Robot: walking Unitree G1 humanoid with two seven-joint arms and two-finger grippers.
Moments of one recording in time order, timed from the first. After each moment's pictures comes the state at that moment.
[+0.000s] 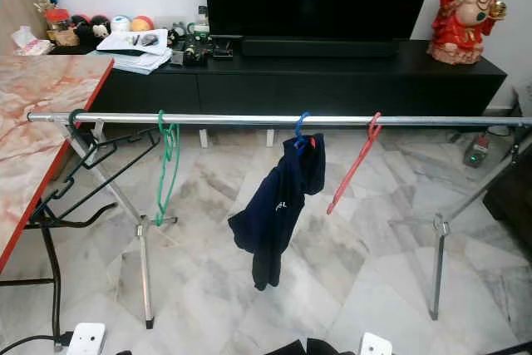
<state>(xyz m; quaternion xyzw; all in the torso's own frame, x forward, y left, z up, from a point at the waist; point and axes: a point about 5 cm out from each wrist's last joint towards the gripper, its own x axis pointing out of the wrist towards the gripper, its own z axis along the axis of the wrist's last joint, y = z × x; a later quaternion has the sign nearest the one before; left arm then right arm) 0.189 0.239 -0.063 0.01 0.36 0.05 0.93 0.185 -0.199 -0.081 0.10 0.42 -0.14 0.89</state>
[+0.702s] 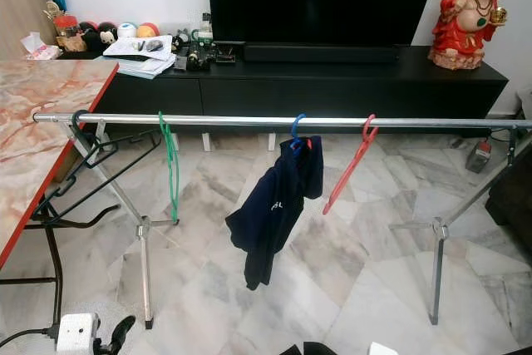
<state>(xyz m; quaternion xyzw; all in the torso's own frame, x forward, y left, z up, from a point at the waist) 0.215 0.240 -0.016 -0.01 0.13 0.04 0.99 0.166 -0.214 -0.087 0.10 0.45 -0.16 0.87</state>
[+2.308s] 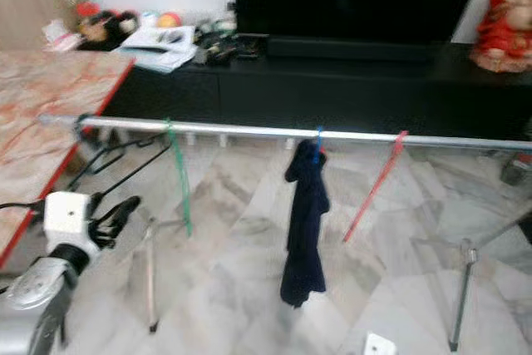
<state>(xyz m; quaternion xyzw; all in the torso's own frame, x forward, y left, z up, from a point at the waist) 0.287 0.209 0.137 0.03 -0.02 -0.05 1.00 0.170 -0.215 -0.086 0.11 0.45 -0.17 0.87</state>
